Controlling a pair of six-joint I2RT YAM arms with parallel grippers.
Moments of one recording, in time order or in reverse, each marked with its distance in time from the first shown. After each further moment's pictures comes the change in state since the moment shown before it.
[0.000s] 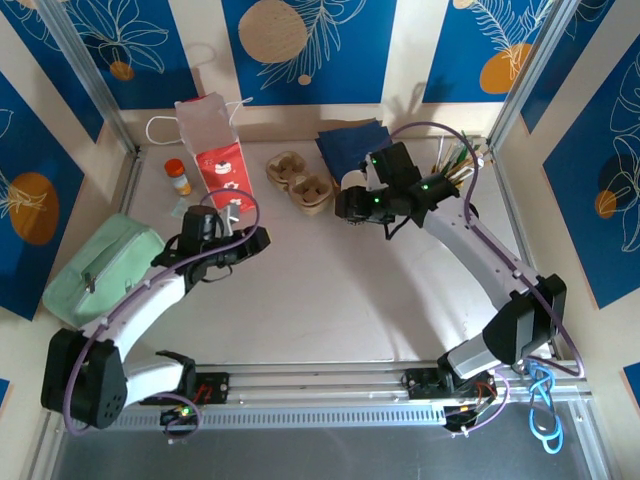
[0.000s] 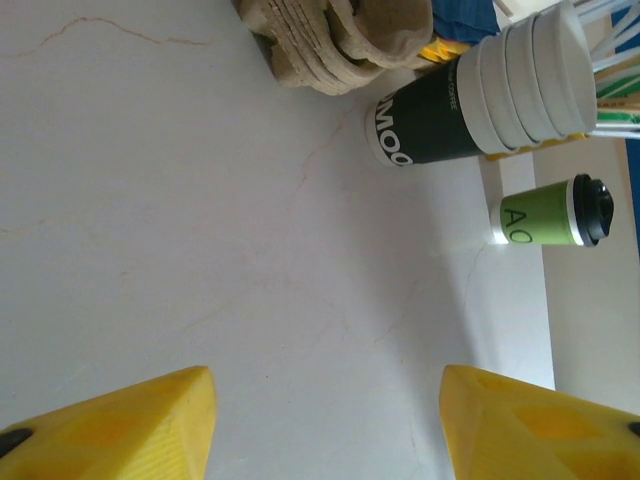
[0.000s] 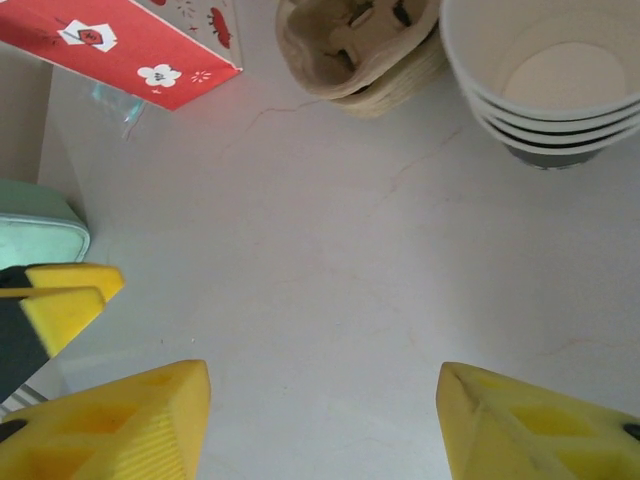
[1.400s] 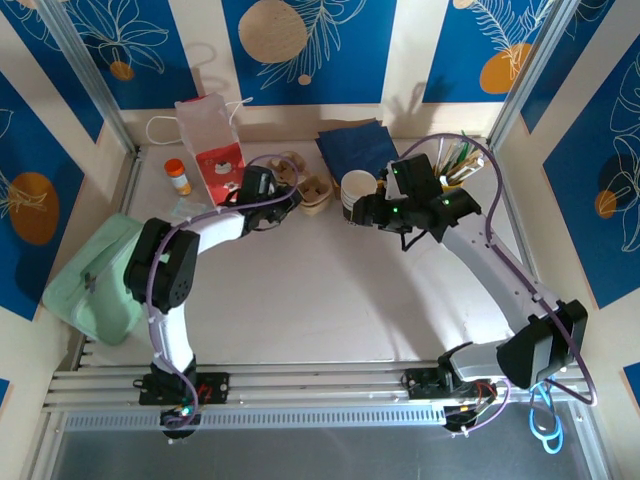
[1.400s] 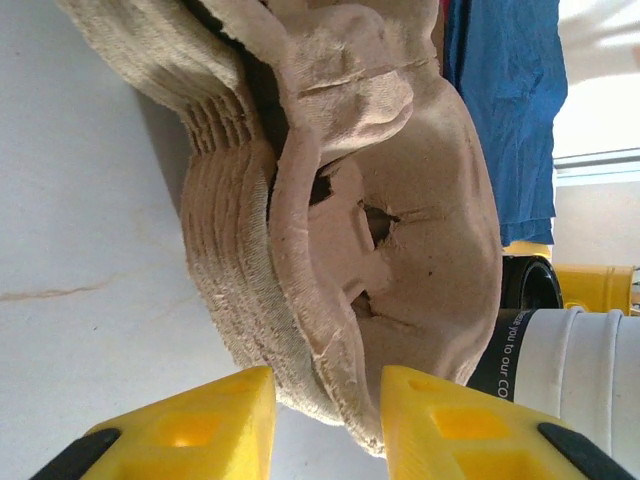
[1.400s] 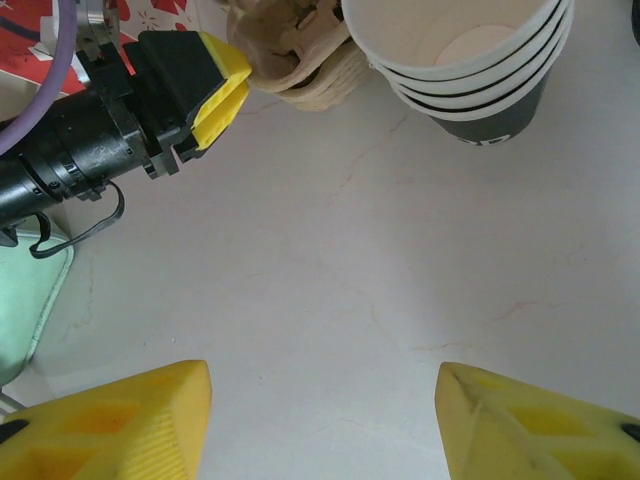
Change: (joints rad) left arm -0.103 0.735 0.505 0.266 -0.169 -0.272; right arm -0.082 -0.154 -0.146 0.008 0.005 0.006
